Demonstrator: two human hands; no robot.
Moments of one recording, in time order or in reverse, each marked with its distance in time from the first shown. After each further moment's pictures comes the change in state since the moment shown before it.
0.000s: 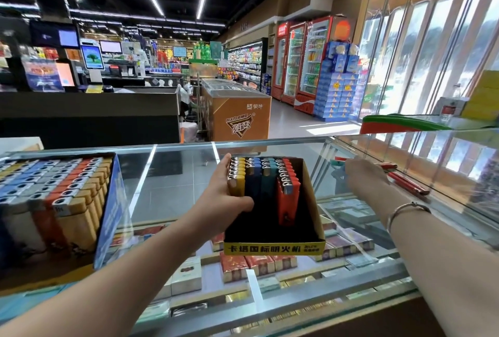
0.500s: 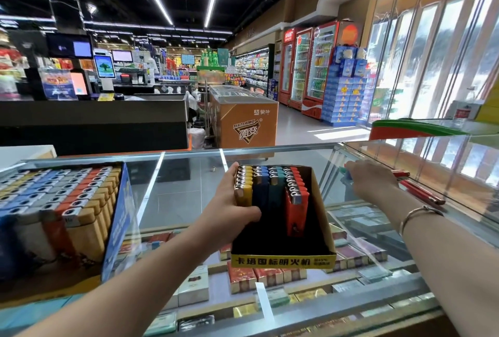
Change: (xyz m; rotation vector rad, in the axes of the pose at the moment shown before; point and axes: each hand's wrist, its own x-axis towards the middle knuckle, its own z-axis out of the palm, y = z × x) left_hand -0.005 0.004 0.001 -0.024 -0.029 -0.007; right_hand 0.013 0.004 0.003 0.024 0.107 -0.194
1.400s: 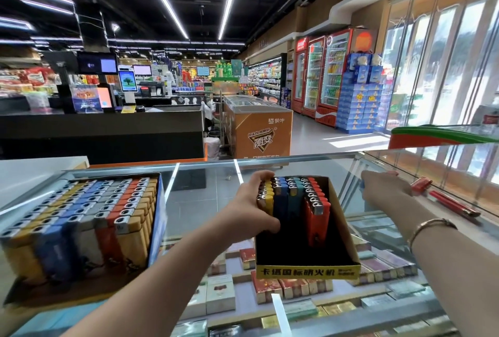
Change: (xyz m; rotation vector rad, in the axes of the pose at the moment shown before) left_hand -0.003 0.028 -0.017 0.264 -0.051 -0.021; right_hand -0.002 -0.043 -0.020 0.036 -0.180 0.249
